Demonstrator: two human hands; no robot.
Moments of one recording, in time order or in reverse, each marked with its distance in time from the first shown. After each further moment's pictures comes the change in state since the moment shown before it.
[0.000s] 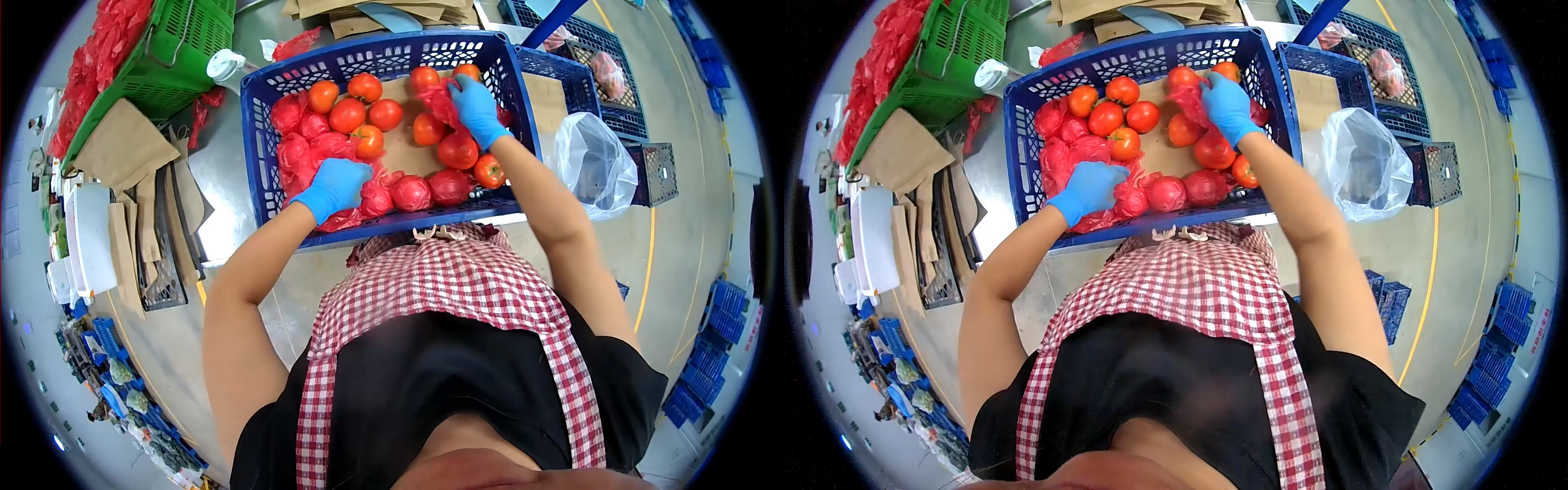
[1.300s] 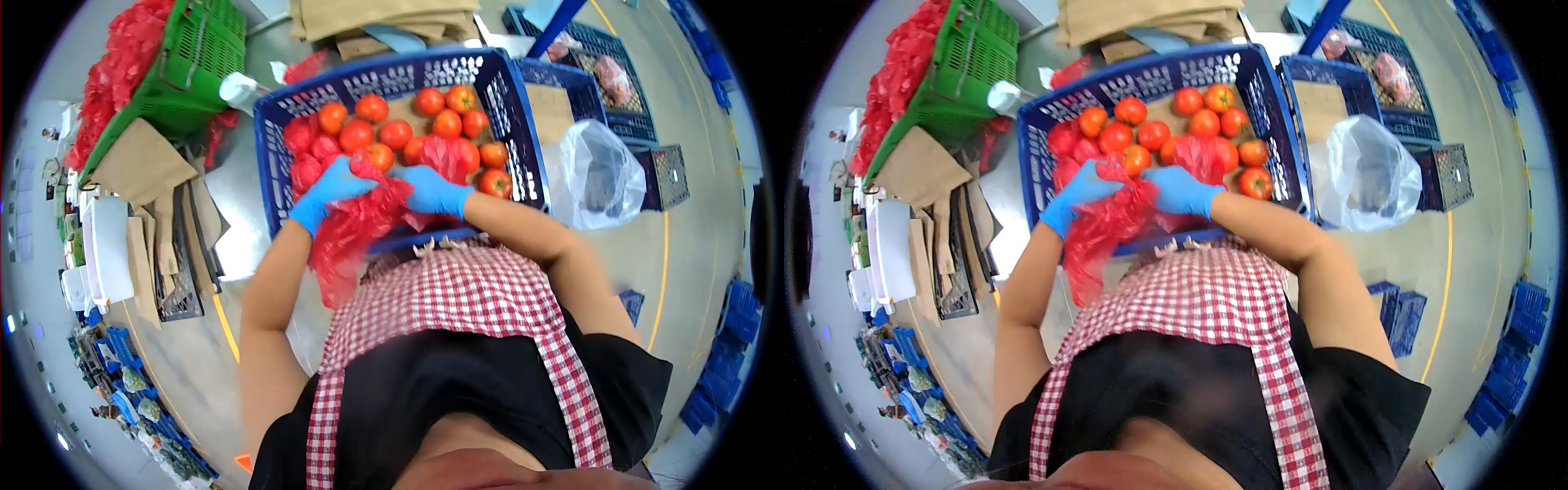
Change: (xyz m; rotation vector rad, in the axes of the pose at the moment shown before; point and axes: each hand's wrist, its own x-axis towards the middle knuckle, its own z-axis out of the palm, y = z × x) left_hand 0.005 -0.015 -0.023 -1.362 0.249 -0.217; right_hand -0.087 -0.060 0.056 0.127 -0.489 -0.432
